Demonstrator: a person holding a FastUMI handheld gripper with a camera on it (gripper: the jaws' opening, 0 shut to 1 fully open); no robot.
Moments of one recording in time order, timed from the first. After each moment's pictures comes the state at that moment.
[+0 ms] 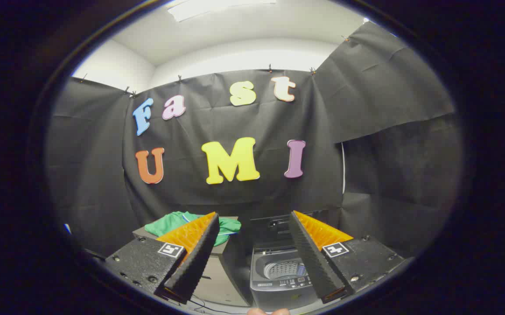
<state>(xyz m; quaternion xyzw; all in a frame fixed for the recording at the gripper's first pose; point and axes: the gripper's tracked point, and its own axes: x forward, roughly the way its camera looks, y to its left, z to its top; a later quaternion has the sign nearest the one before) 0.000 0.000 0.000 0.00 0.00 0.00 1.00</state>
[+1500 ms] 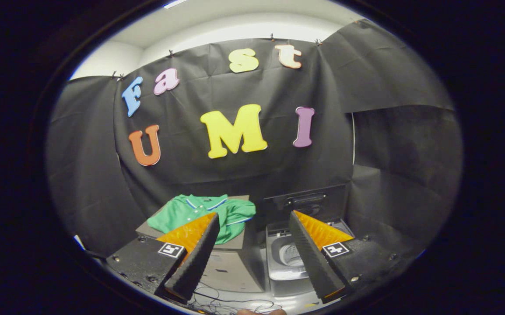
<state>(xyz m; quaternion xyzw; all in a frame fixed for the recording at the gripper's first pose) 0.062 0.064 -0.022 0.03 0.13 -0.01 0.99</state>
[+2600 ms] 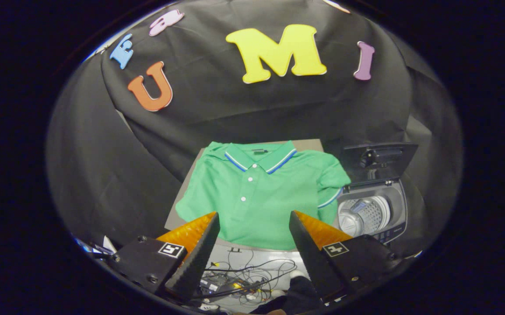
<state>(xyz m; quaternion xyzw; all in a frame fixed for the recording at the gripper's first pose) 0.216 0.221 -0.107 0.04 0.43 0.05 0.90</state>
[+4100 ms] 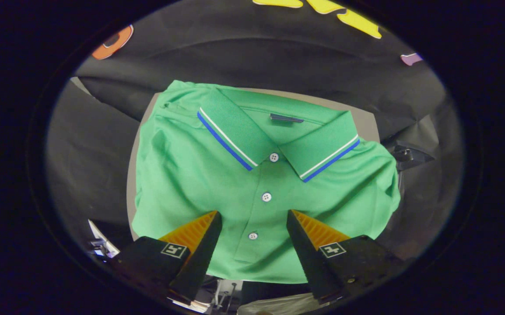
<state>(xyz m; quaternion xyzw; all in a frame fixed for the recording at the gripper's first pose) 0.299 0.254 -0.203 -0.06 0.65 -0.04 0.75</state>
